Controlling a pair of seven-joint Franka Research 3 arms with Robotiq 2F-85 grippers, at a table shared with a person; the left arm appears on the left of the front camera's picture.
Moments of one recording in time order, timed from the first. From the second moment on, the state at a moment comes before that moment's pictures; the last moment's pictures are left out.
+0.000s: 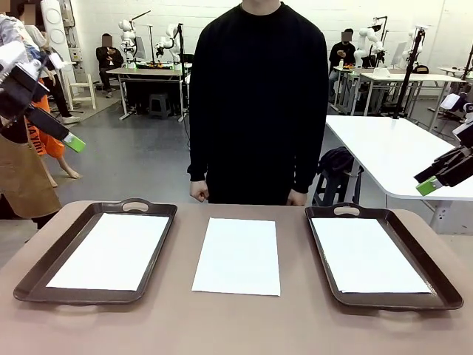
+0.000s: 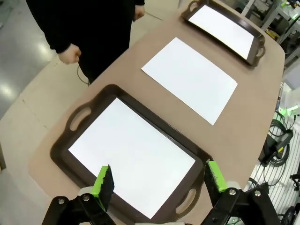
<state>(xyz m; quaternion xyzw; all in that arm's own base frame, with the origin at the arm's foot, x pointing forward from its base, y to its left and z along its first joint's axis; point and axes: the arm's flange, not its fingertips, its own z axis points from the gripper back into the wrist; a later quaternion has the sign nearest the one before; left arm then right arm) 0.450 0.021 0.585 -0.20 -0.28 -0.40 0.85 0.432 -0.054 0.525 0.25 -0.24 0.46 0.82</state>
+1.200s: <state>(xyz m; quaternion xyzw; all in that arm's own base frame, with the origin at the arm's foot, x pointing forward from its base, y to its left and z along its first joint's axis) 0.434 0.002 0.553 -0.21 -0.28 -0.27 0.90 0.432 -0.054 0.525 0.25 -0.24 0.46 0.82</state>
